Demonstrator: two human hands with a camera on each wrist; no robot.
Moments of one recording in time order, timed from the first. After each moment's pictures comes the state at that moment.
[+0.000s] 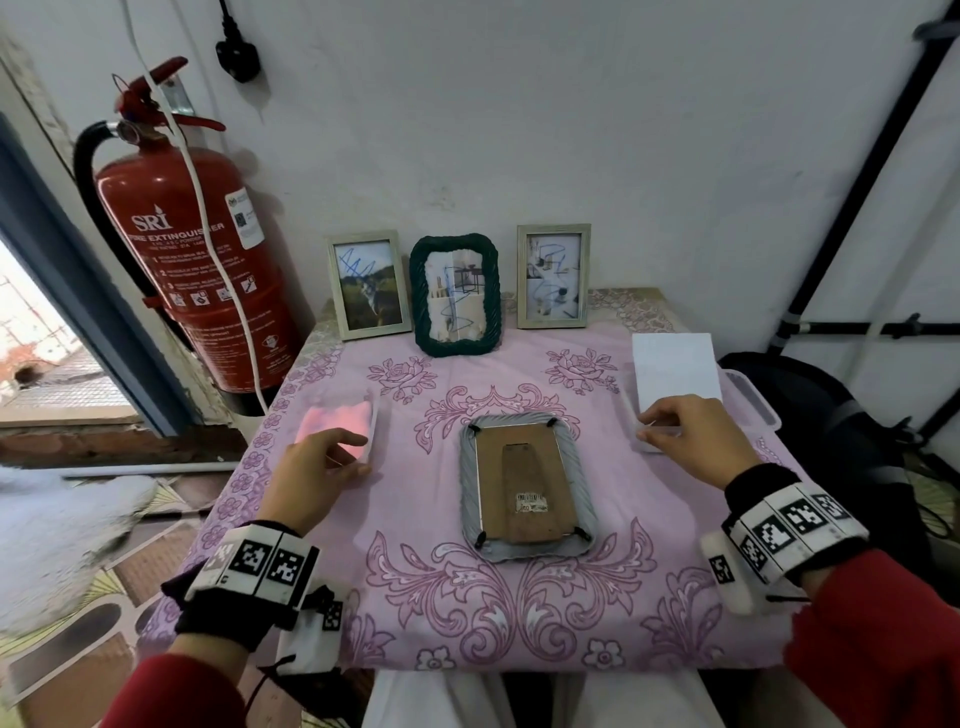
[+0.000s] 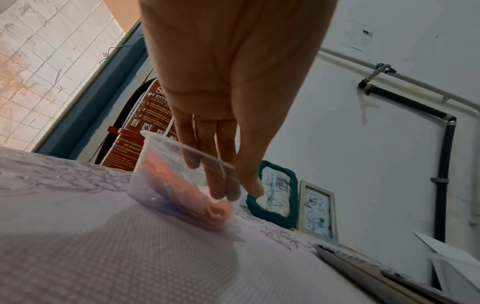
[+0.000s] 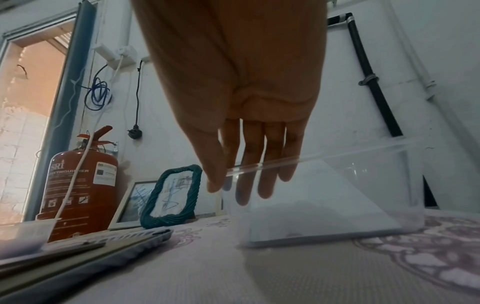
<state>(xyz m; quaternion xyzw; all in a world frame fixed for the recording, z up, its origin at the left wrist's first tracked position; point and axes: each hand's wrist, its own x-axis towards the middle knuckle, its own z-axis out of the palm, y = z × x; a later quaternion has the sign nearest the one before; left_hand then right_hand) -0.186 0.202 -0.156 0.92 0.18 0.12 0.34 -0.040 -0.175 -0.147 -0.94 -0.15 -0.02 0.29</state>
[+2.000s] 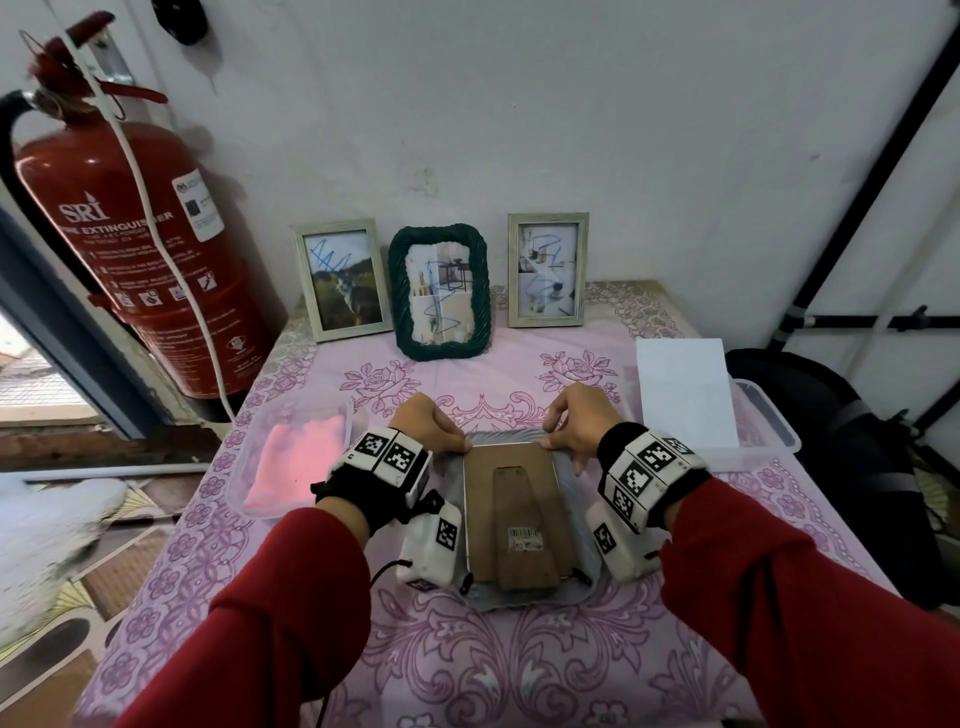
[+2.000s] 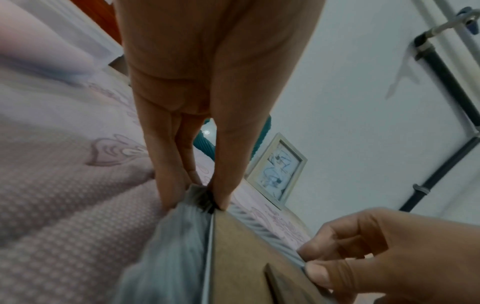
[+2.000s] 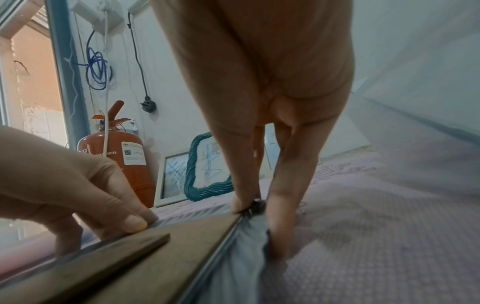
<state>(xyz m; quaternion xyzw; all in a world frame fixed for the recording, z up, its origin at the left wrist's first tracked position) -0.051 0.136 -0.159 0.89 0.16 -0.08 0.42 -0.003 -0.066 -0.142 -0.92 -0.09 0.19 0.34</state>
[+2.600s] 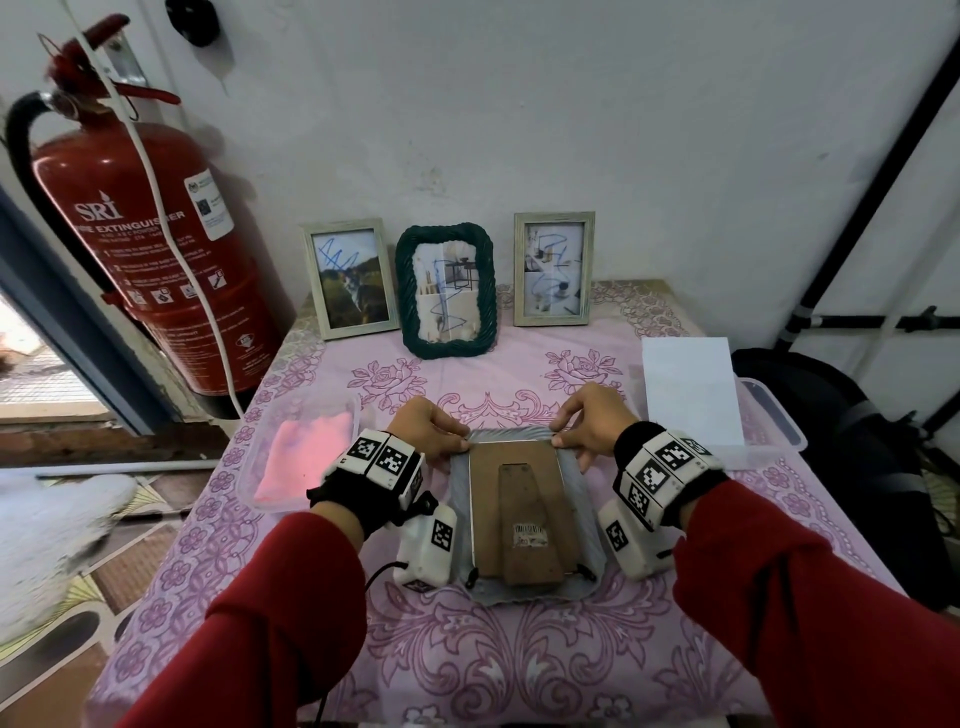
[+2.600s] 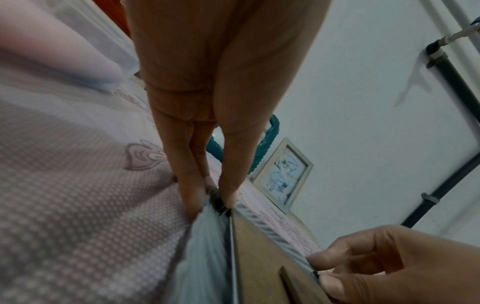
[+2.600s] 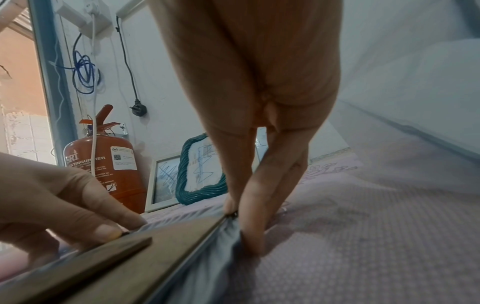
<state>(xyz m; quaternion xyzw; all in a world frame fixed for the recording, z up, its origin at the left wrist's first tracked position) -0.062 0.140 -0.160 0.85 0.15 -0.09 0.50 0.000 -0.075 -0.147 -0.90 -0.10 0.20 0.37</state>
